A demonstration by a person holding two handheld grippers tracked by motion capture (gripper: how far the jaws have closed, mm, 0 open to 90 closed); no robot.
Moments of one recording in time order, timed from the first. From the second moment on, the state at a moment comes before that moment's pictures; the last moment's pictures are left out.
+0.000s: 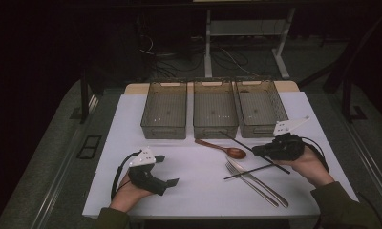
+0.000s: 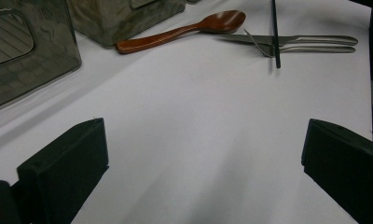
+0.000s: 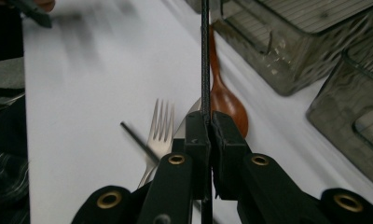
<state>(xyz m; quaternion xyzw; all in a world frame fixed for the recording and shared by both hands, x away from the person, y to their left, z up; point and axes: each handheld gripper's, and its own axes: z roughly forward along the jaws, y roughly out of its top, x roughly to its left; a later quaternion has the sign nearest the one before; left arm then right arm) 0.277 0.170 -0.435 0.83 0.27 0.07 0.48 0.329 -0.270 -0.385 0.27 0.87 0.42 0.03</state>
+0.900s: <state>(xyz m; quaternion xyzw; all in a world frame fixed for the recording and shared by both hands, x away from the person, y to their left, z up) 0.279 0.170 -0.433 0.82 0.28 0.08 0.49 0.384 -0.188 -0.350 0.34 0.85 0.41 0.06</state>
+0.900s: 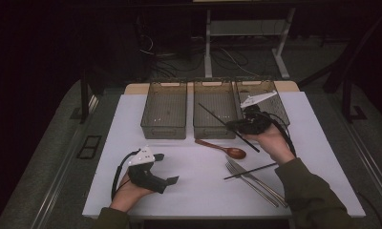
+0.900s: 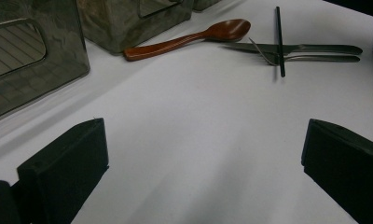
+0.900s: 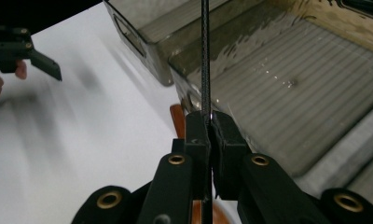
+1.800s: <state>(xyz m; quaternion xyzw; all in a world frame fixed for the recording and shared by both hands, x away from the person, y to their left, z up) 0.277 0.166 -0.432 0.83 0.27 0.08 0.49 0.460 -0.078 -0.333 0.35 0.85 0.38 0.05</state>
